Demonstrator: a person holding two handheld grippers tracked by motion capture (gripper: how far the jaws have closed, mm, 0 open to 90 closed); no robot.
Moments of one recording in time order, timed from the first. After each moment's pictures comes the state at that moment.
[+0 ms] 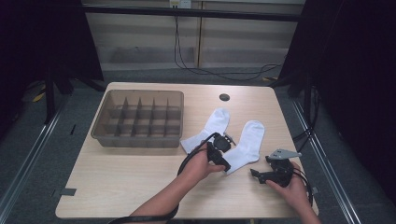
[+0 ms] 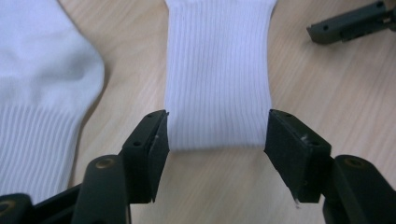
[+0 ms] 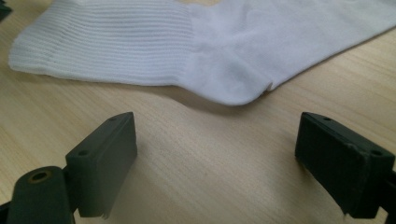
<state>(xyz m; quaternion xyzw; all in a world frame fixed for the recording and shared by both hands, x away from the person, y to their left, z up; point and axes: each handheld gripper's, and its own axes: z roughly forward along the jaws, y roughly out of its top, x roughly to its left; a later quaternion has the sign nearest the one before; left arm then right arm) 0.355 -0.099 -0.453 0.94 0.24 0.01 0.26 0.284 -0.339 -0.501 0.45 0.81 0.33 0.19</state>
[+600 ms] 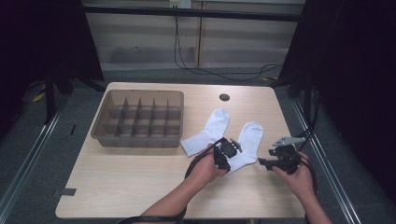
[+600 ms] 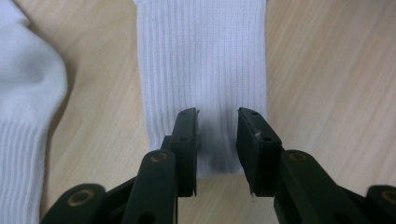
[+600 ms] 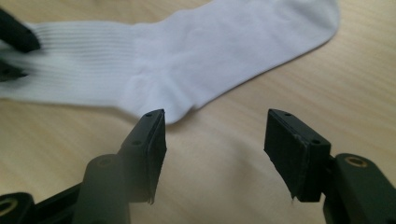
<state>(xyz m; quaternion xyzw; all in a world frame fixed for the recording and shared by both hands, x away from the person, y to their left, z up) 0.345 -0.112 -0.465 0.96 0.20 0.01 0.20 0.310 -0.349 -0.462 0.47 0.82 0.28 0.18</state>
